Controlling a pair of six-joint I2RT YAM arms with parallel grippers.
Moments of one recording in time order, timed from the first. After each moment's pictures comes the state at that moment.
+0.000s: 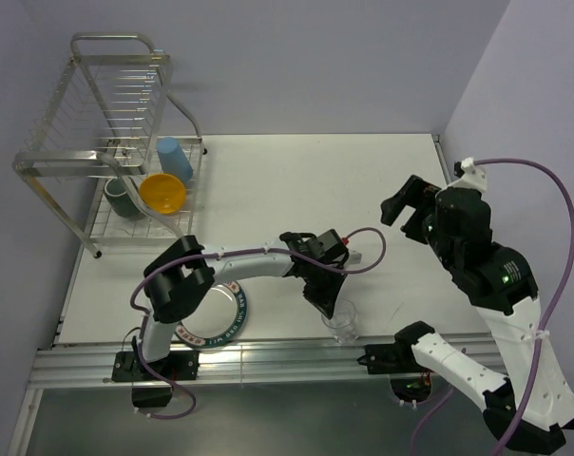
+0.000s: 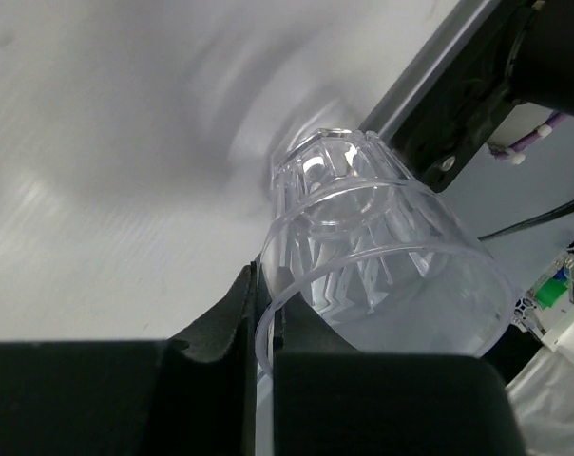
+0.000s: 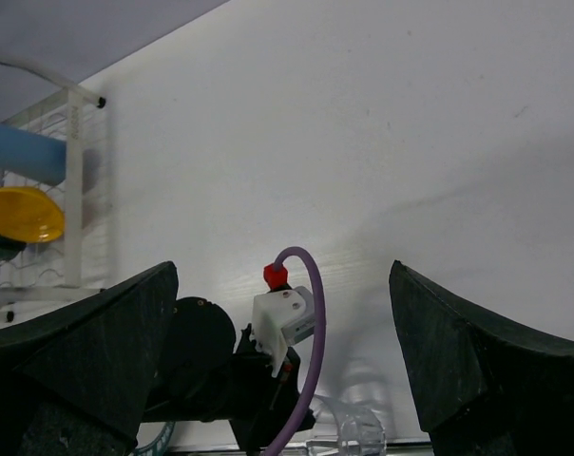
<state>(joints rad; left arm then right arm) -1.14 2.02 1.49 -0.60 0.43 -0.52 0.43 0.78 1.29 -1.00 0.40 0.64</state>
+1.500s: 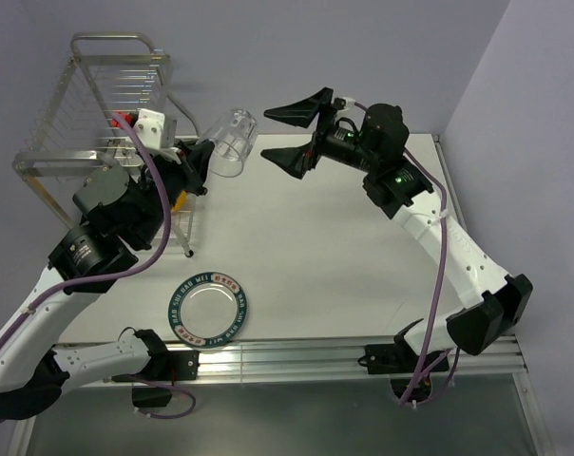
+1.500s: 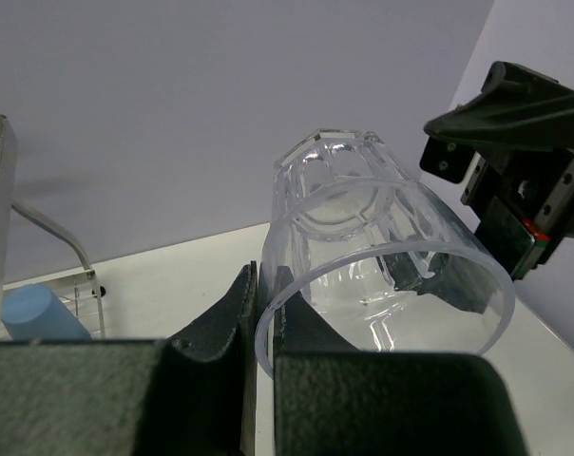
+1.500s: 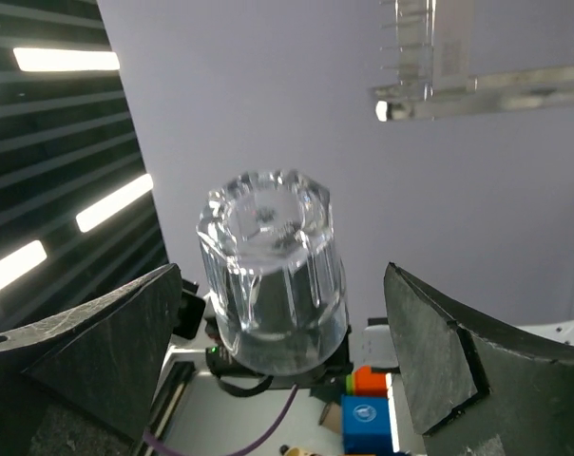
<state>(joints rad) -0.84 1.01 1.49 -0.33 -0.42 -0.07 0.53 1.38 1.49 -0.02 -0.58 1.77</state>
